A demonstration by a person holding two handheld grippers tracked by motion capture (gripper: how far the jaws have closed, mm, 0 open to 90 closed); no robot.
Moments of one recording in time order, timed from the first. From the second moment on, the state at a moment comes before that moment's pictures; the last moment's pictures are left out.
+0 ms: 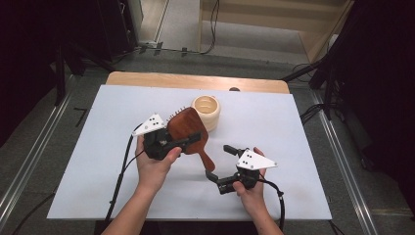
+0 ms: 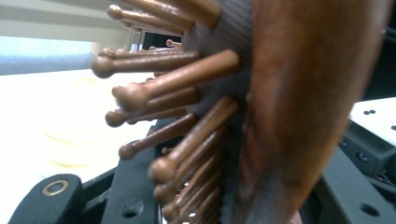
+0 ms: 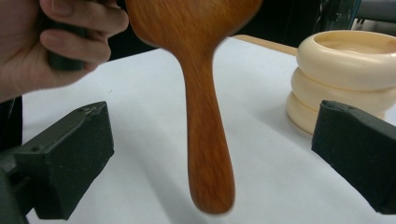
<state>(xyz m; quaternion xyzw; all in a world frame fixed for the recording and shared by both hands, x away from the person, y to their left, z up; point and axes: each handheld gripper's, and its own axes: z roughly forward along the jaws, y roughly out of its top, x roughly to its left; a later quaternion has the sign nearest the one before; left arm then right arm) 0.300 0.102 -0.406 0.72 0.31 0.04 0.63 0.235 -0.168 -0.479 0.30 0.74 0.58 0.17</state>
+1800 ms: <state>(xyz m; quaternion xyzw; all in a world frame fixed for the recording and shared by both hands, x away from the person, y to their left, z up) 0.329 0.142 -0.367 0.70 0.33 0.11 0.63 0.193 -0.321 -0.509 0.41 0.68 0.54 0.26</state>
